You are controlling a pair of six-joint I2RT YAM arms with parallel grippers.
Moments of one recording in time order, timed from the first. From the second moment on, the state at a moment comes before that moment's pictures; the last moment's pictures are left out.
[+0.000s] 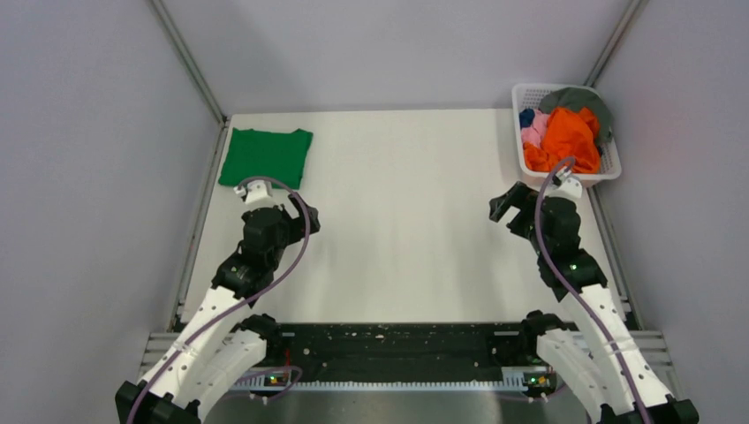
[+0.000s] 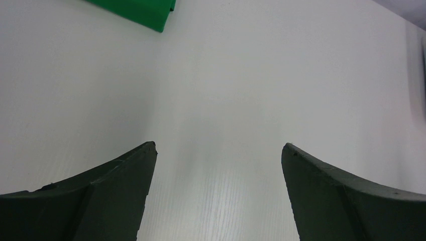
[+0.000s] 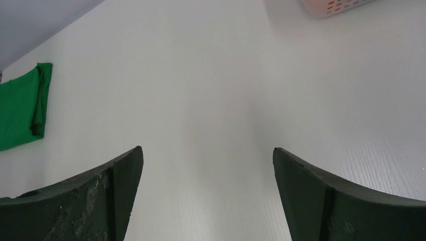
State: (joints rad) left arm -0.38 0.72 0.59 -0.28 -0.31 -0.58; right arm 0.20 0.68 0.62 -0.34 0.15 0.55
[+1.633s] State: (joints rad) left arm -0.38 0.88 0.59 -0.29 -0.29 -0.58; right arm -0.23 2.30 2.09 -0.53 0.26 0.31
